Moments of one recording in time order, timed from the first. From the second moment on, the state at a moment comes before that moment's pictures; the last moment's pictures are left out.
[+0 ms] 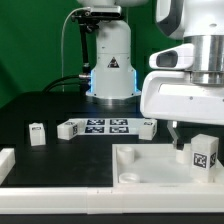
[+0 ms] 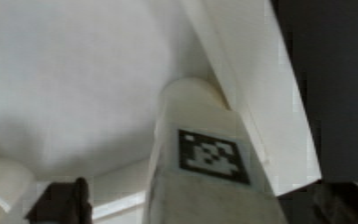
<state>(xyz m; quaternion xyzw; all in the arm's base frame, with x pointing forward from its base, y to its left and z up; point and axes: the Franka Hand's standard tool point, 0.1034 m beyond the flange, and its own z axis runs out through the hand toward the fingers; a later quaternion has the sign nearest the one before) 0.618 0.125 0.068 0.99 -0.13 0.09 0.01</state>
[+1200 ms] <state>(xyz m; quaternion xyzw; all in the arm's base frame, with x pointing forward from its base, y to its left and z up) 0.621 0.119 0.072 0.91 0.40 0.05 0.06</state>
